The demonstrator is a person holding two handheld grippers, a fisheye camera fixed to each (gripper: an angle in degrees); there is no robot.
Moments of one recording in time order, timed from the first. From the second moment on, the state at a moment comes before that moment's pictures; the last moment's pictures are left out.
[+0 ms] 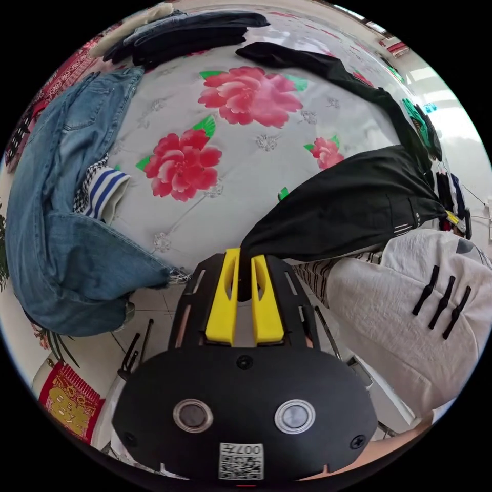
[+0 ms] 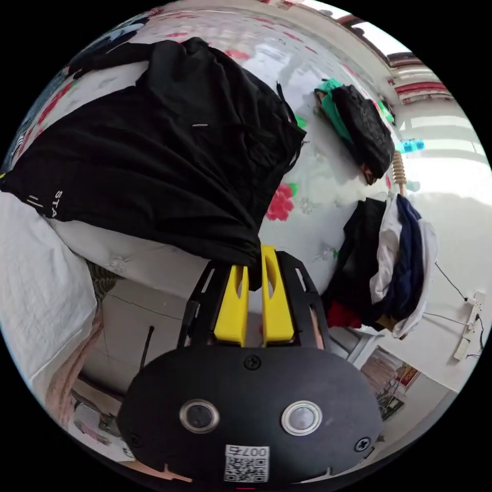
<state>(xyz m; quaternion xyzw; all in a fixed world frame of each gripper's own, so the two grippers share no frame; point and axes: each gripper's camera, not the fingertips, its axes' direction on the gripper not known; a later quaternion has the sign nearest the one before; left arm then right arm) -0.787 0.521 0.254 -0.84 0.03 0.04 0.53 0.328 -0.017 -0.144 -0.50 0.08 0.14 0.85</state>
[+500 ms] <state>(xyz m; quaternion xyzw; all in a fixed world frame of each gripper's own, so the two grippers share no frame) -0.832 0.436 0.349 -0.75 0.01 -0.03 0.66 0.360 -0.035 -0.224 -0.31 0.13 0.37 0.87</state>
